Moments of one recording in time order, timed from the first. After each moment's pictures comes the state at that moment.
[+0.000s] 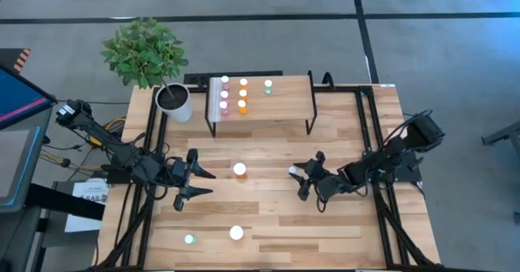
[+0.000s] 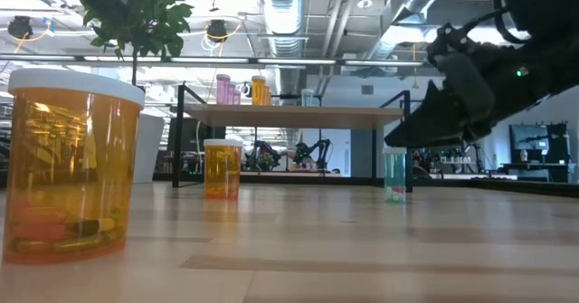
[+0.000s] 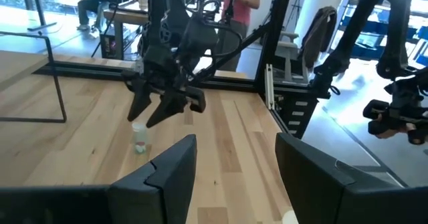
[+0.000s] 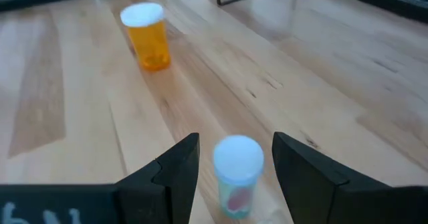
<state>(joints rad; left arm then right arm) -0.59 0.79 0.40 0.26 -0.43 -0.23 0.44 1.58 0.43 0.56 0.81 0.55</state>
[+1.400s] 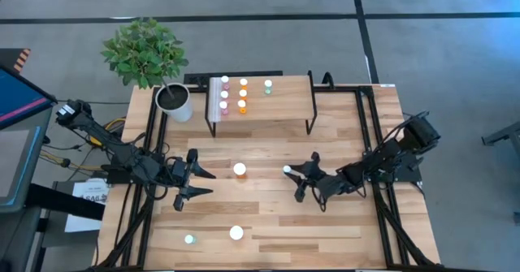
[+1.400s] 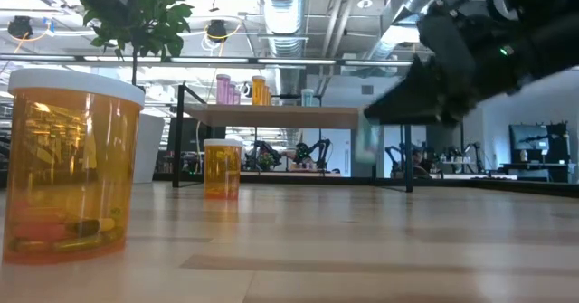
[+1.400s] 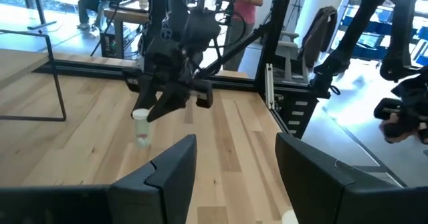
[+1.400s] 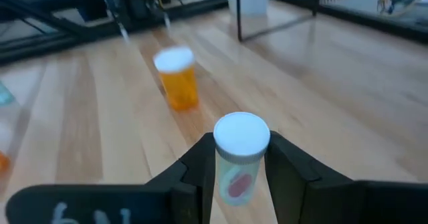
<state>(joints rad) -0.59 0.79 0.40 0.26 -0.43 -0.24 0.43 1.63 0.46 0.75 0.81 0.46</state>
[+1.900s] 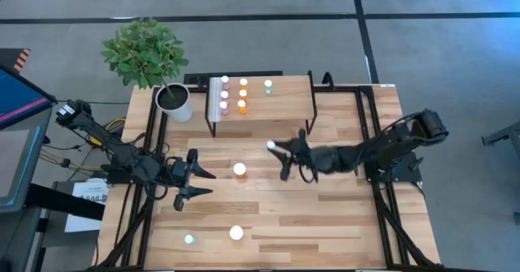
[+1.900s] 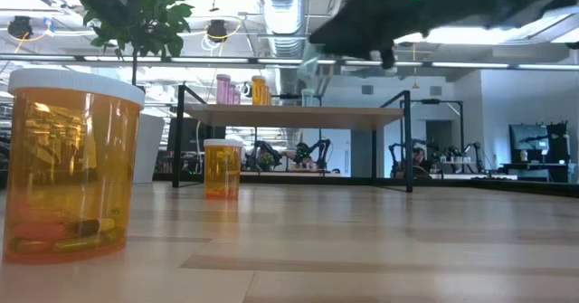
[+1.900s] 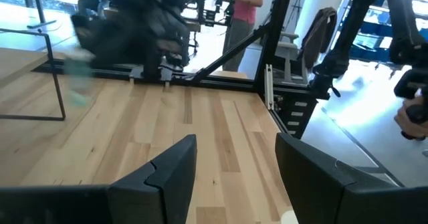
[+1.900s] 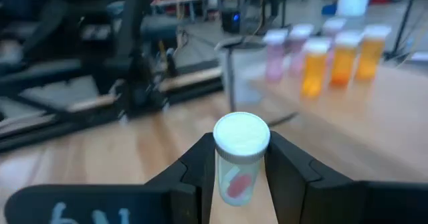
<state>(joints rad) -0.59 0.79 0.40 0.26 -0.43 -0.24 0.18 1.50 0.68 0.71 0.61 0.19</state>
